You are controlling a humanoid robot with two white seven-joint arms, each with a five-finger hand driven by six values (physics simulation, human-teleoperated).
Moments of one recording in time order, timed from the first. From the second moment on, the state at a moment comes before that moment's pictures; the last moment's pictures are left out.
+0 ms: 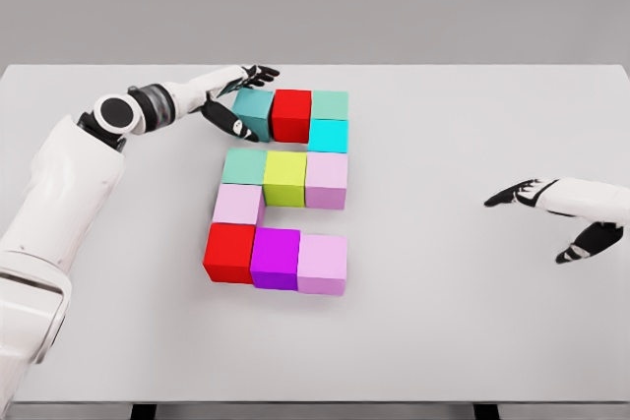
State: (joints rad) left arm -0.89 0.19 -0.43 -0.63 -0.23 -0.23 -0.61; right arm -0.32 -1.08 0.50 -1.44 0.00 -0.61 0.61
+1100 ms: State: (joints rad) left arm -0.87 0.19 -0.43 -0.66 -0.31 -0.23 -0.47; right arm -0.26 -1.16 0.45 -1.48 -0.09 -0.61 0.61
